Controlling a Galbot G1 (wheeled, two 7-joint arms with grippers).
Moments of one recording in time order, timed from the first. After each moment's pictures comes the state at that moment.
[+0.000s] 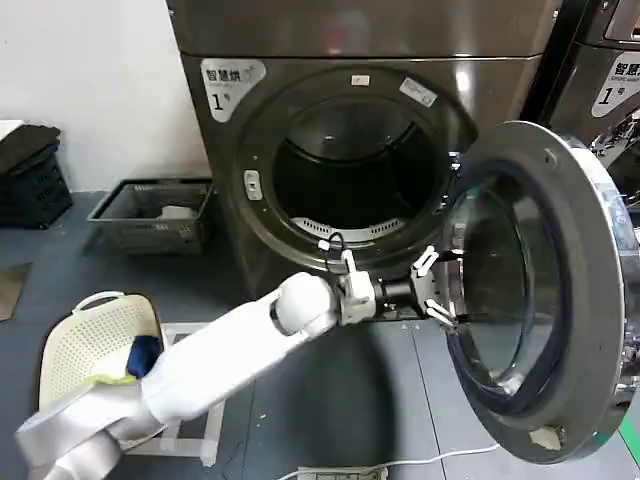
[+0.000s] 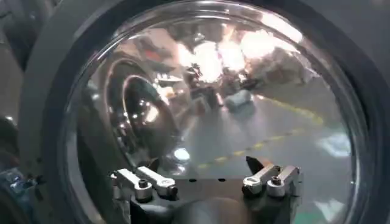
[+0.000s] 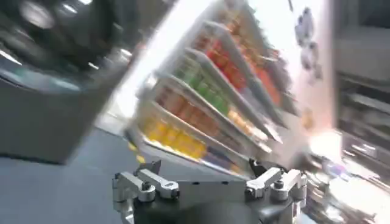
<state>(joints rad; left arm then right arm) 0.21 -1.23 0.58 -1.59 -0.49 -0.02 0.43 -2.14 1.21 1.94 1.14 0.64 0.52 -0.37</state>
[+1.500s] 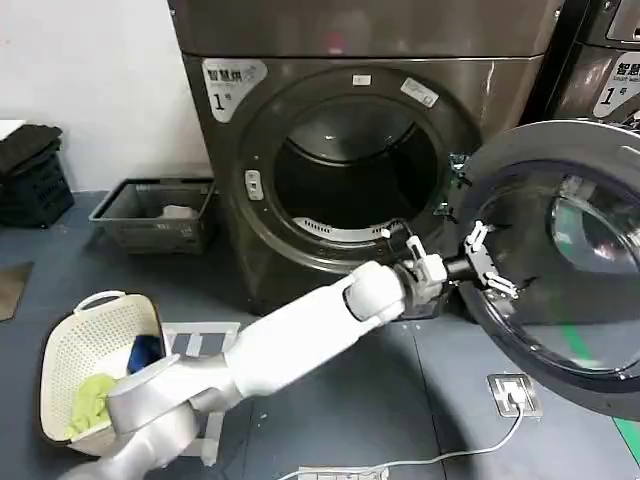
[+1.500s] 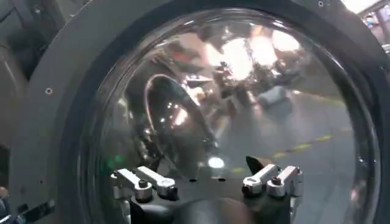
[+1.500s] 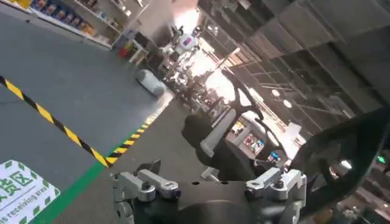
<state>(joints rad) 0.14 -1.52 0.63 -1.31 -0.40 -0.04 0.22 -2.17 1.23 2.09 1.10 0.39 0.07 -0.01</state>
